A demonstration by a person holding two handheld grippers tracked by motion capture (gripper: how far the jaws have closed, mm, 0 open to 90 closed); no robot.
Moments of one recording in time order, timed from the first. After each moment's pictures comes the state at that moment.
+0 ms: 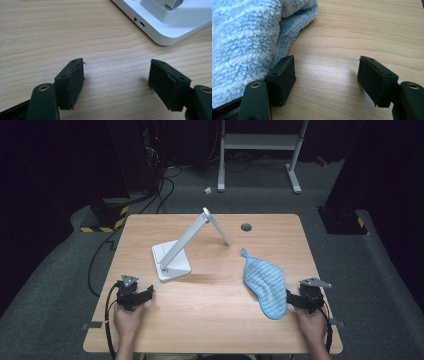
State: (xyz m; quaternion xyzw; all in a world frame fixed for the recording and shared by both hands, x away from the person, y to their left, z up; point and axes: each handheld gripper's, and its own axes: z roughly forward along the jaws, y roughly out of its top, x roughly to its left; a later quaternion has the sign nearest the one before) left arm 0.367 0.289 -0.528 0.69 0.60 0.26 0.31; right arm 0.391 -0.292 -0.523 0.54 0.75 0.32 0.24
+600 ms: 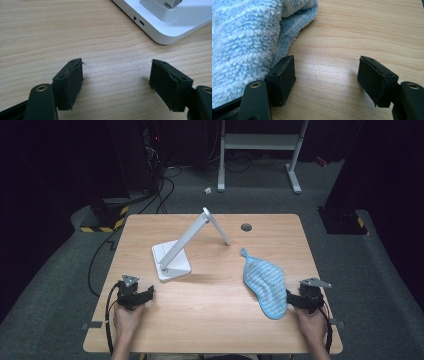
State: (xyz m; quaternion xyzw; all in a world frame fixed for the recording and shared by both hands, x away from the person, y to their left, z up) left arm 0.367 0.287 -0.528 0.69 0.60 0.27 0.31; right arm 0.391 -0.292 -0.523 0.54 0.75 0.32 0.24
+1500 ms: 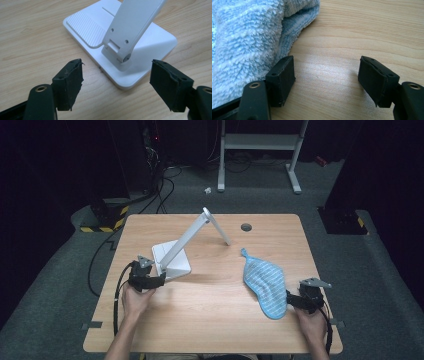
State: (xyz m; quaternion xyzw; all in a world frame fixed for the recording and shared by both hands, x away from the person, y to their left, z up) left arm 0.409 0.245 -0.475 0.75 0.53 0.26 0.29; right arm 0.390 -0.292 -0.523 0.53 0.75 0.32 0.23
